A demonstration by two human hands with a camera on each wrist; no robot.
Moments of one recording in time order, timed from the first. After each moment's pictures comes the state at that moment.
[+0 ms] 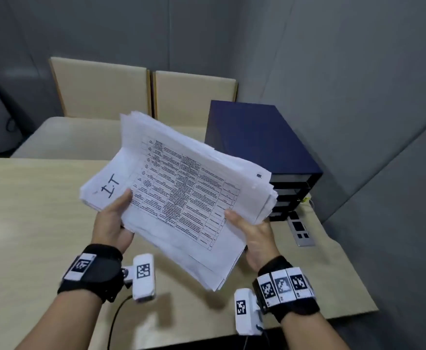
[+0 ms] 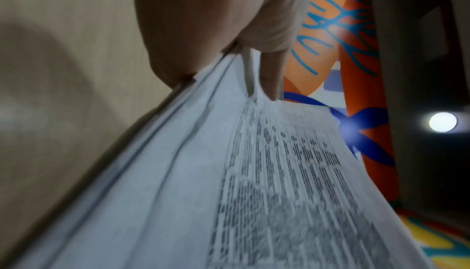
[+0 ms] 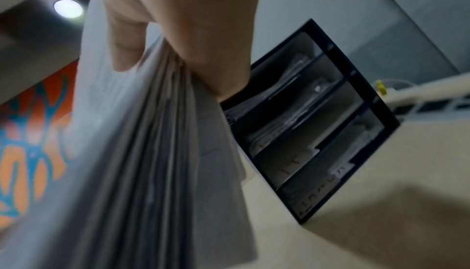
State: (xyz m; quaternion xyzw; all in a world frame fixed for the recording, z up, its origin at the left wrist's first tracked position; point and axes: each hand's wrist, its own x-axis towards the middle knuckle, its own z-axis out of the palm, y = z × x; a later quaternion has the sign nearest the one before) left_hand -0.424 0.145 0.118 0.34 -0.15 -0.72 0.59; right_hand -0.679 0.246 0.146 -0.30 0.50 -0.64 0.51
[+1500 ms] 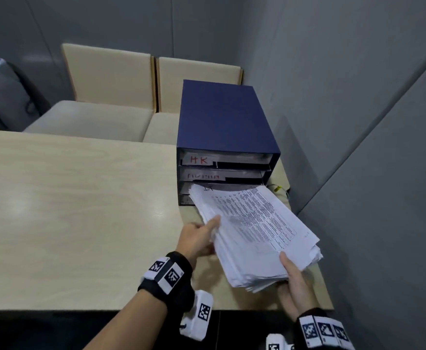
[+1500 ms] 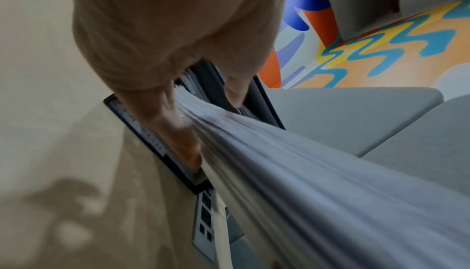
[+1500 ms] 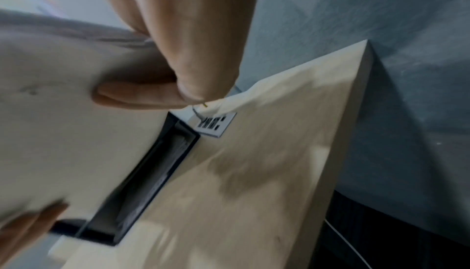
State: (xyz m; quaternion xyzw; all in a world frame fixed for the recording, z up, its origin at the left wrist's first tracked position) left_hand -0.711 0.263 0.072 0.60 -0.33 -0.65 0.32; right_hand -0.916 0.368 0.035 -0.04 0.55 -0.64 0.53
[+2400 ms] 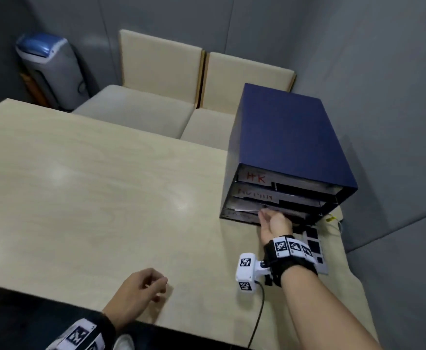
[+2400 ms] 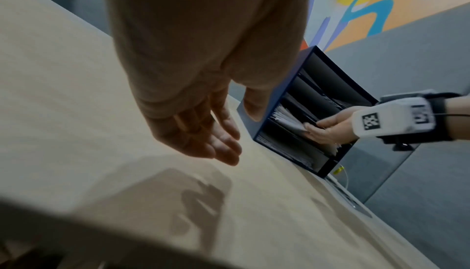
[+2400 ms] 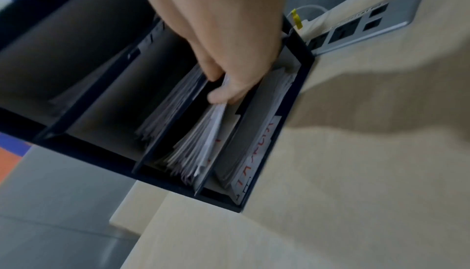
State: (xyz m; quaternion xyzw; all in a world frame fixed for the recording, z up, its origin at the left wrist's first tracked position) left_hand -0.505 0.305 0.007 0.64 -0.45 -0.57 0.25; right_hand -0.801 0.146 0.050 0.01 0.57 -0.62 0.54
